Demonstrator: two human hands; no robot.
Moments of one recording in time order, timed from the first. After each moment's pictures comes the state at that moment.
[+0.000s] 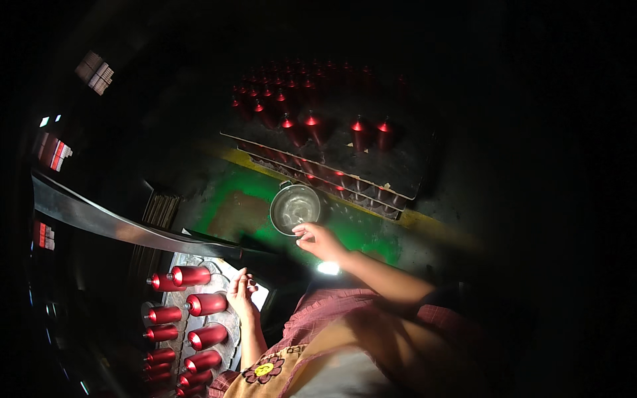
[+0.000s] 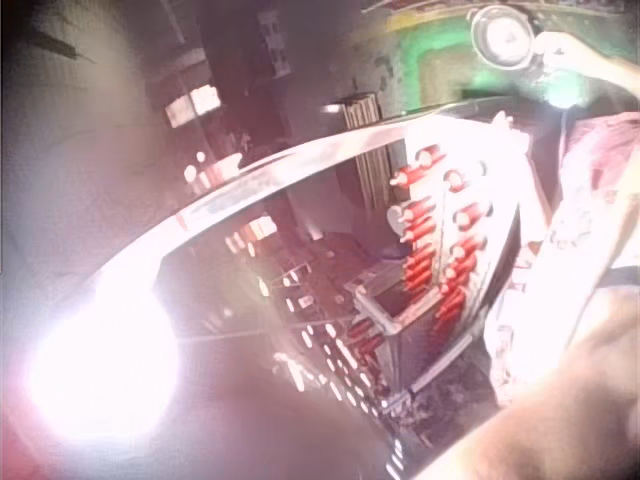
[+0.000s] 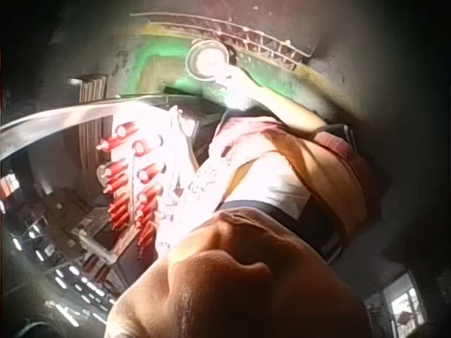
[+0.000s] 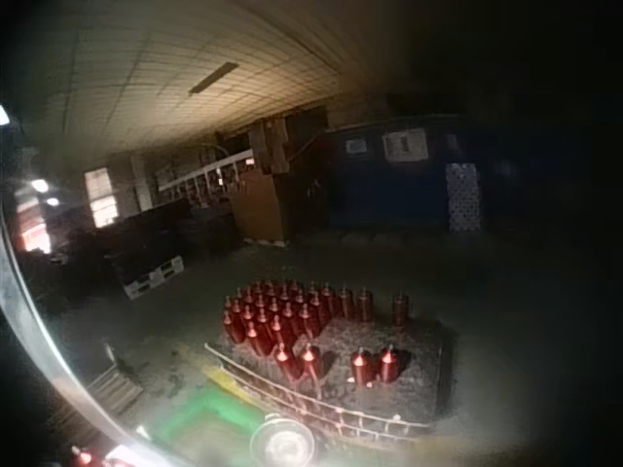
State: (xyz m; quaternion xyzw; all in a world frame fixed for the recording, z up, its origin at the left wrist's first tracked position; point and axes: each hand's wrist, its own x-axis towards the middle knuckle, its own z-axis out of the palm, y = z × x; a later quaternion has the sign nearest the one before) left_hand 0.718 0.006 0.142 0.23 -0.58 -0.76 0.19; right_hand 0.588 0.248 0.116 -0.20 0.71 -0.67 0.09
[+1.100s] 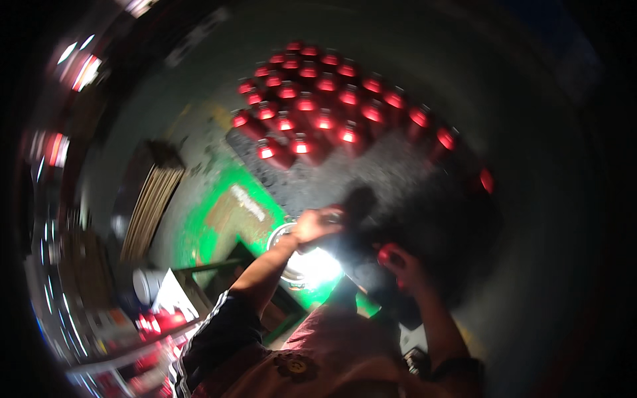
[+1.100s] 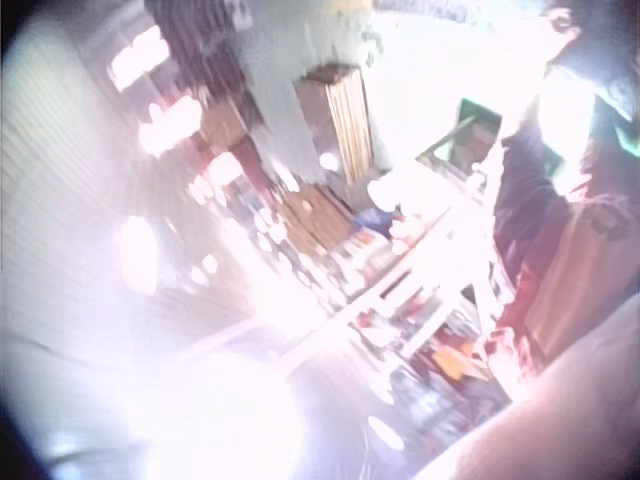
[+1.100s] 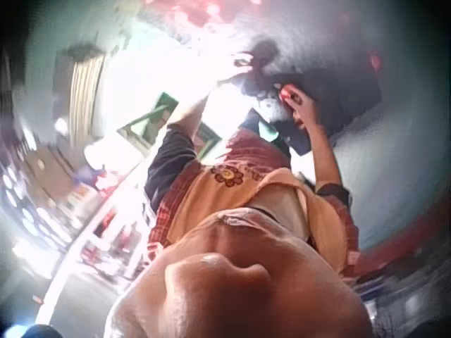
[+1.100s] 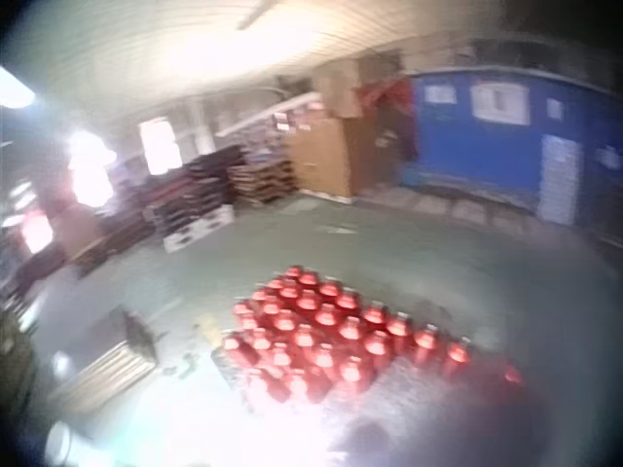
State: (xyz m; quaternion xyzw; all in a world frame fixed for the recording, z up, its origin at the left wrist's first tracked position) left_hand -0.097 0.137 0.094 -0.10 -0.88 -0.43 -0.16; right_hand -0.026 0.480 0.085 0.05 0.81 -0.53 0.25
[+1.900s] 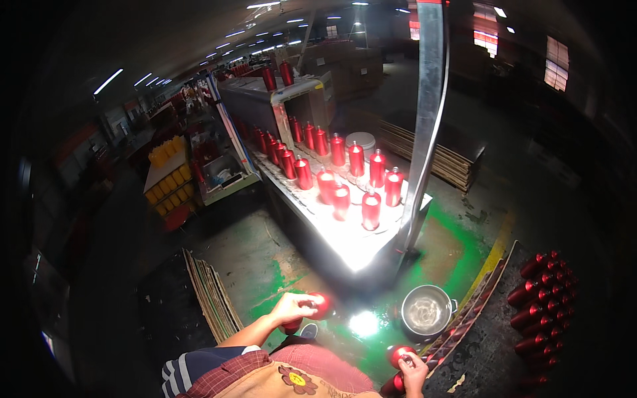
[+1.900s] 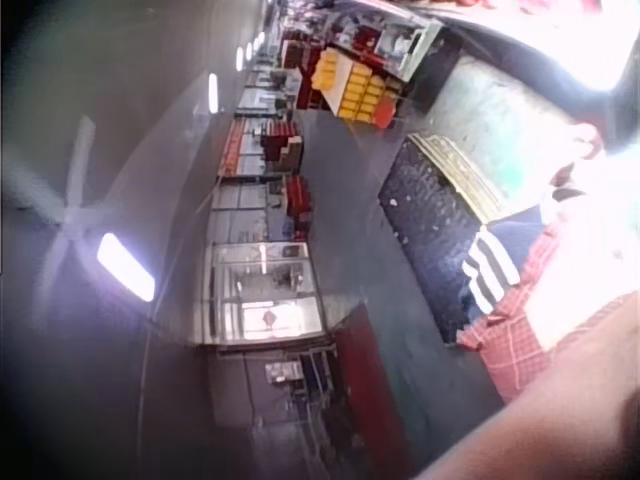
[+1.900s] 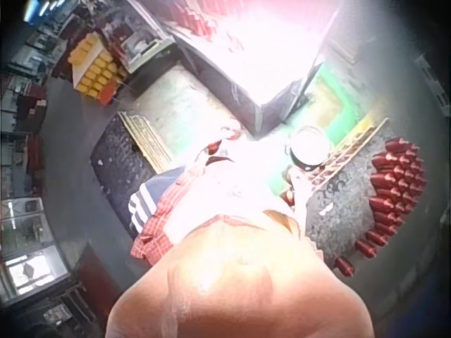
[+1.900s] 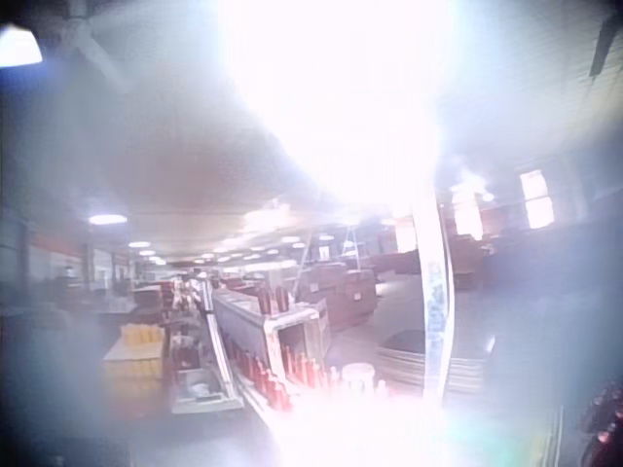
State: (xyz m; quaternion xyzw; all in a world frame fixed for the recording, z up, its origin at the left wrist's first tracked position) left_hand 0.870 0.365 0.126 0.51 -0.54 -0.56 0.37; right_hand 0.458 0.484 0.091 -0.45 0.66 -0.44 0.40
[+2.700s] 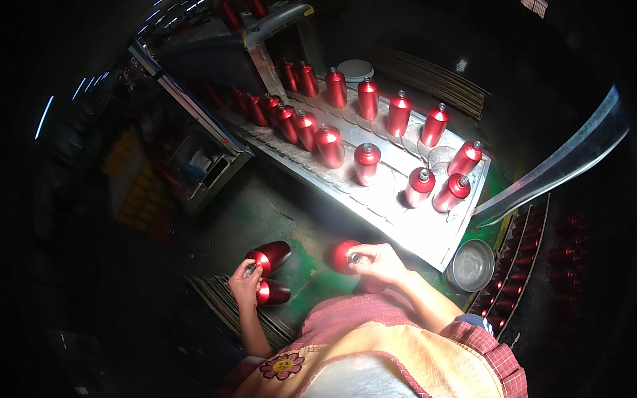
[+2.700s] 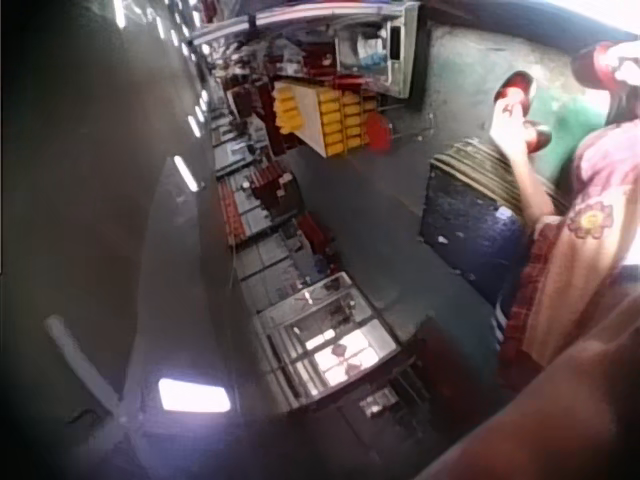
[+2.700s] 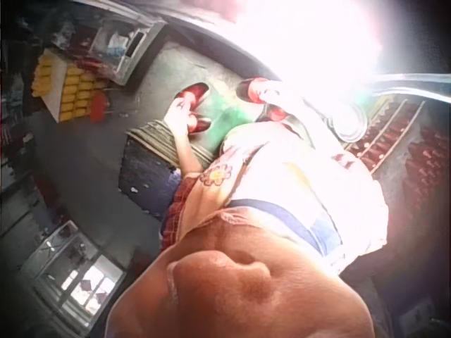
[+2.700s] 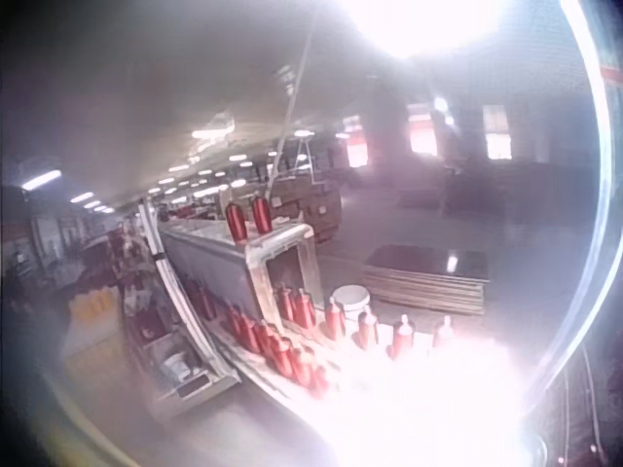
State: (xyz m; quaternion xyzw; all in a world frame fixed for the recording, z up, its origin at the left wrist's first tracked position) left_hand 1.406 0.017 0.020 0.63 -0.25 -0.42 0.60; right_hand 1.059 -0.074 0.090 -0.57 0.45 -0.21 0.65
